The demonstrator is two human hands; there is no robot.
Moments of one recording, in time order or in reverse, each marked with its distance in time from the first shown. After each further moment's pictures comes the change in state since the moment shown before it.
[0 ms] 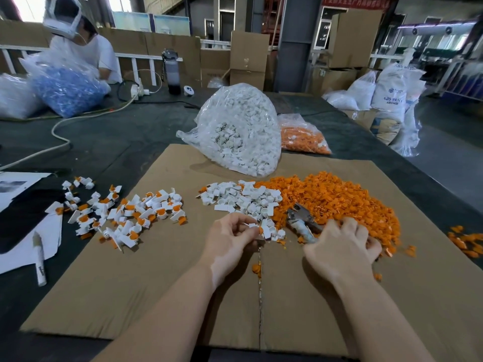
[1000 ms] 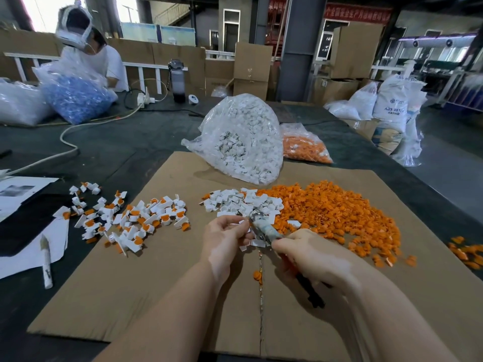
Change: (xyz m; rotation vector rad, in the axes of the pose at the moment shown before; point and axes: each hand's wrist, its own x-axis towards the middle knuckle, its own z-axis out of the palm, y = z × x) left_hand 0.008 0.011 0.001 -0.376 0.183 -0.157; right_hand -0.010 -0.031 -0.045 0.503 -0.711 -0.272
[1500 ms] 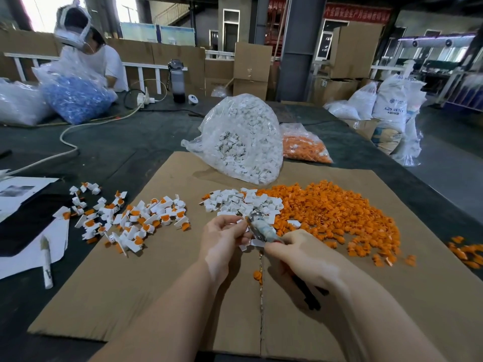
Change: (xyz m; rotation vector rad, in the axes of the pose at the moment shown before) left_hand 0.001 0.000 -0.004 0.012 0.013 -0.006; right_hand 0.003 0.001 0.011 -0.038 0.068 -0.053
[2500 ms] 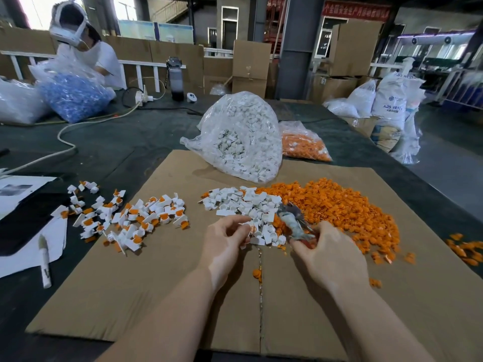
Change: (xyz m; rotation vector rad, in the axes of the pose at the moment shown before) left_hand -0.008 -0.006 -0.004 0.311 -0.061 0.189; right_hand 0.009 0.047 0.006 -0.412 0.665 0.083
